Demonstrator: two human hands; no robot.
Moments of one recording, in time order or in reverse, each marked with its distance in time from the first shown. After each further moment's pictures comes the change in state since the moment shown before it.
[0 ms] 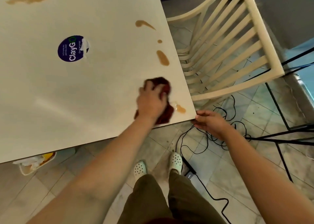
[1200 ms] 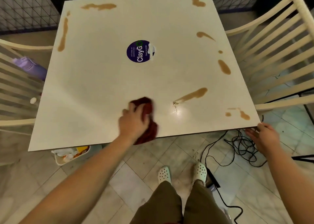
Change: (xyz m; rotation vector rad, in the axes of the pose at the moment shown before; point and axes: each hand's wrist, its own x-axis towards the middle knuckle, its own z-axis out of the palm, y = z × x) left_hand -0.068 -0.267 -0.087 0.122 -0.054 -0.117; right_hand -0.014 0.025 0.082 0.298 0.559 -0.192
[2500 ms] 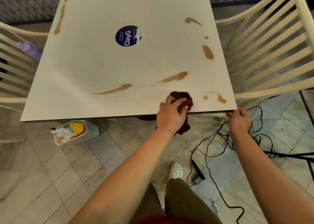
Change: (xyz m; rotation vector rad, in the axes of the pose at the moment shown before) left_hand -0.068 0.197 0.024 -0.469 -0.045 0.037; right_hand 0.022 0.021 -0.016 -0.148 0.011 -0.155
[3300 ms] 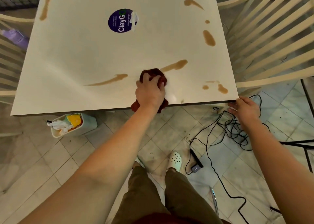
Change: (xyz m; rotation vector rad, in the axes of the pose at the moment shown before) left_hand 0.049 -0.037 -0.024 0.309 0.157 -0.206; right_hand 0.016 -0.011 -0.018 -0.025 -0.233 0.019
